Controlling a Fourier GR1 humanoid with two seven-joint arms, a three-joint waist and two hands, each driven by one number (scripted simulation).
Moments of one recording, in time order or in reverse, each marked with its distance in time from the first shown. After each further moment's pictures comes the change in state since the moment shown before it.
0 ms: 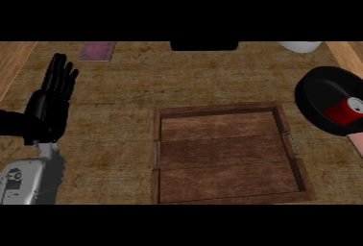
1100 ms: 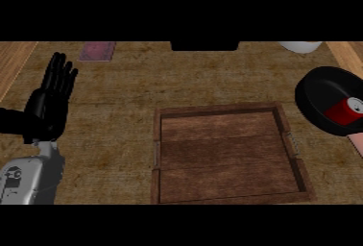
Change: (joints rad) left arm -0.009 0.012 -0.002 0.015 0.011 0.007 0.000; right arm -0.749 -0.223 0.019 0.893 0.404 -0.042 0.119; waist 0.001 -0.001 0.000
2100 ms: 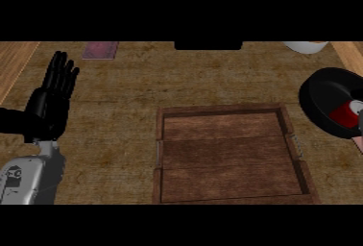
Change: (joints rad) left arm -0.005 0.004 -0.012 -0.004 0.006 -0.001 -0.004; right arm -0.043 -0.064 0.054 0.206 0.380 0.395 0.315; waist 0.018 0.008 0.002
